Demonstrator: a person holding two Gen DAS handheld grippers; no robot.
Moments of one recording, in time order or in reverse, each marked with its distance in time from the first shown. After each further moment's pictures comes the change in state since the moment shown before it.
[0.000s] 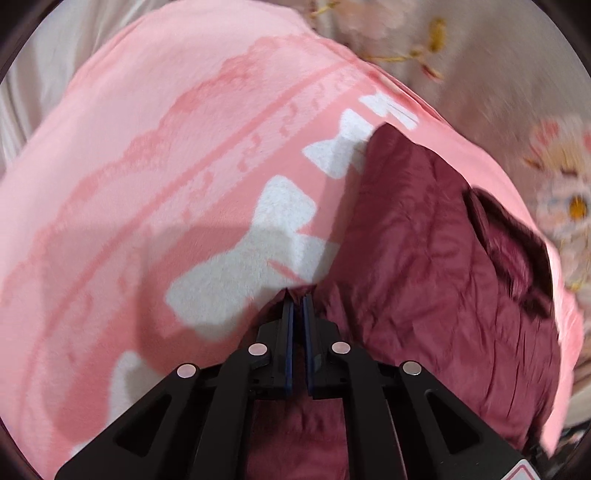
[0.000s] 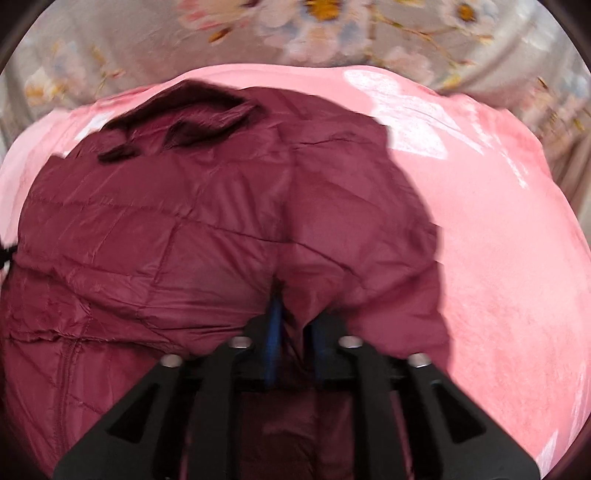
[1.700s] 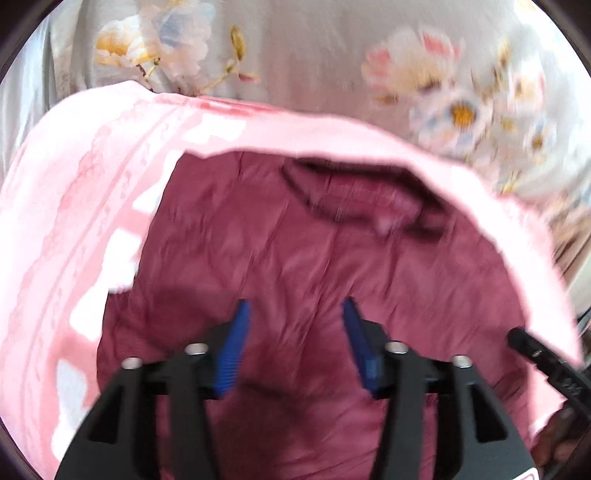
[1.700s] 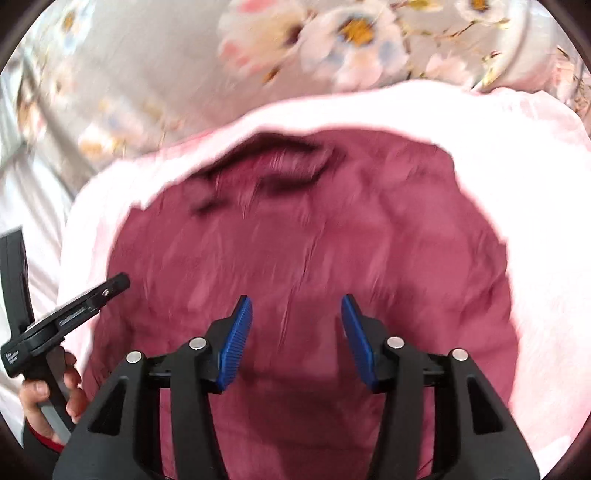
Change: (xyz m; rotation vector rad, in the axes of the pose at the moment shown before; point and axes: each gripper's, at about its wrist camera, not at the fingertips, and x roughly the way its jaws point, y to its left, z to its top) left arm -0.050 -0.122 -0.035 0.320 -0.084 -0.228; right arm -0.024 0.021 0.048 0.120 -0.069 0.396
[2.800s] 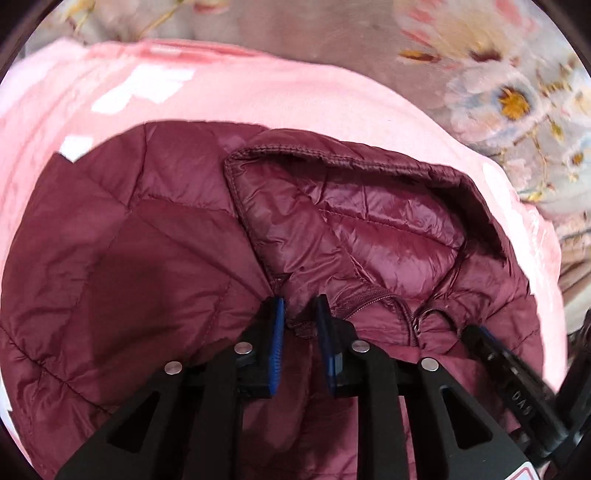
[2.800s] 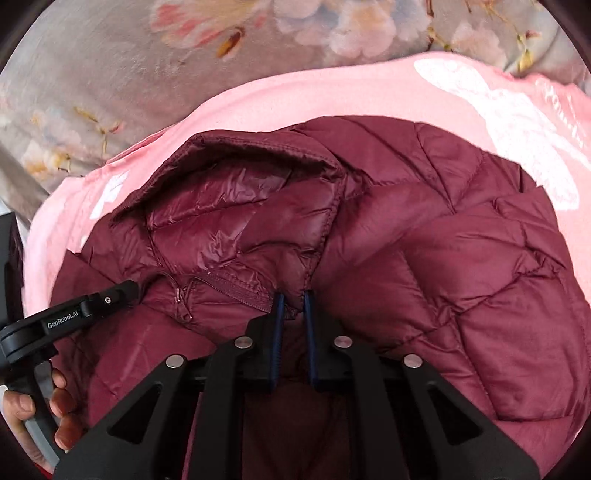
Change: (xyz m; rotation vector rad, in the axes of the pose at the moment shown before) left arm 0.147 -0.027 0.060 0.010 0.177 -0.023; right arm 0.147 0.007 0.050 -0.053 0.072 -0.121
